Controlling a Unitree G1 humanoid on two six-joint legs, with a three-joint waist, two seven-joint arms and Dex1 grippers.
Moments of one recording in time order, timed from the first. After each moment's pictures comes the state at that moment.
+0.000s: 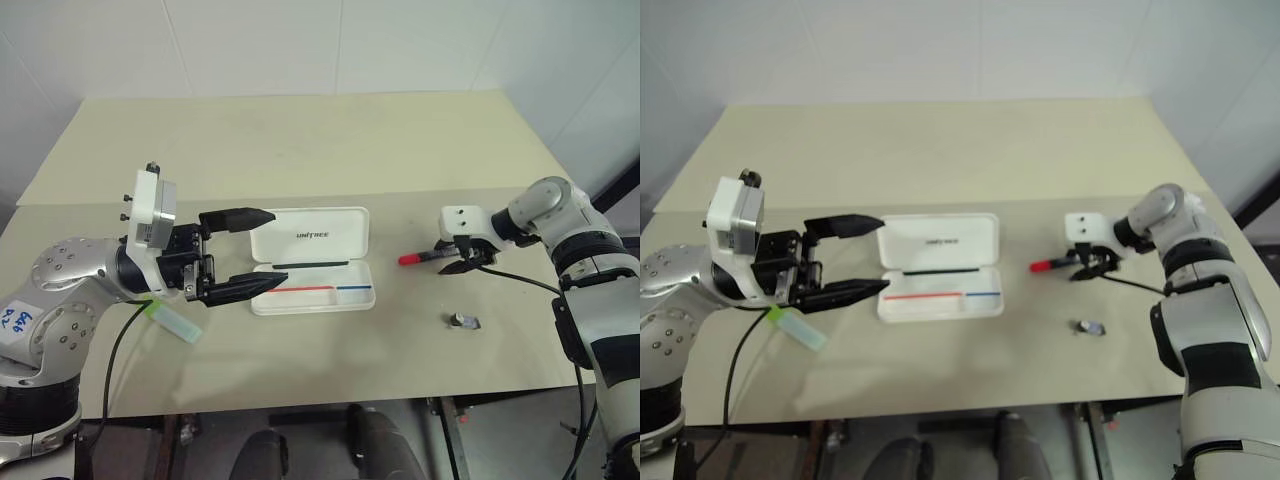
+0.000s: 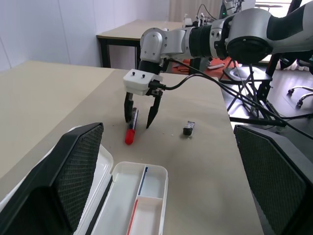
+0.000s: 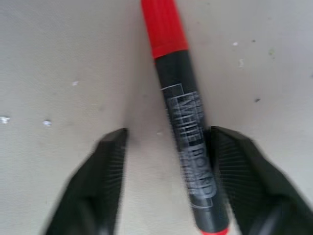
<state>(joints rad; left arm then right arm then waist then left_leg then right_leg) -0.39 0.77 0.26 -0.44 -0.85 0.66 -0.97 -1.25 -0.67 0.36 1.35 -0.36 -0.40 1.39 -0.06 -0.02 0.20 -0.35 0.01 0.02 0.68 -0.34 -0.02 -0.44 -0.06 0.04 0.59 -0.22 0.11</state>
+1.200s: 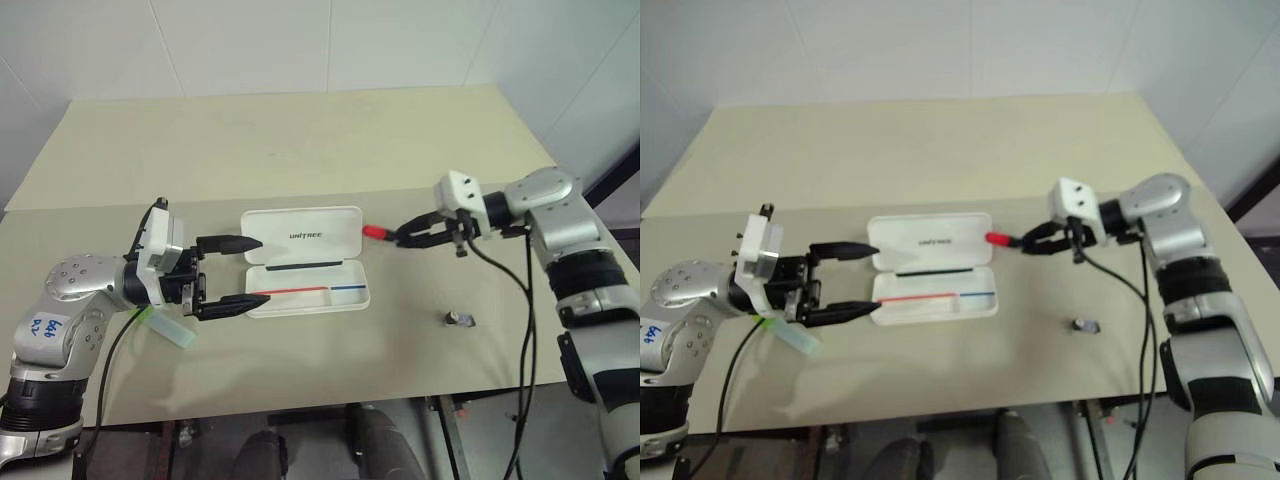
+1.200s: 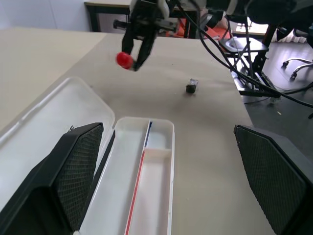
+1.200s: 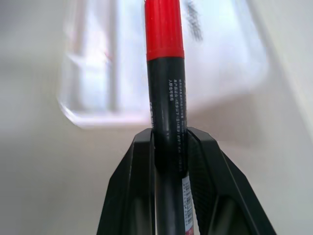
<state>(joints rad) -0.31 0.78 0.17 -0.22 -0.64 0.39 -1.17 -0.95 -0.70 0.27 0.51 0.22 0.02 1.53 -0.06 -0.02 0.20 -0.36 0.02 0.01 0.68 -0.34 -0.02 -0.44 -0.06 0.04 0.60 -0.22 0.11</state>
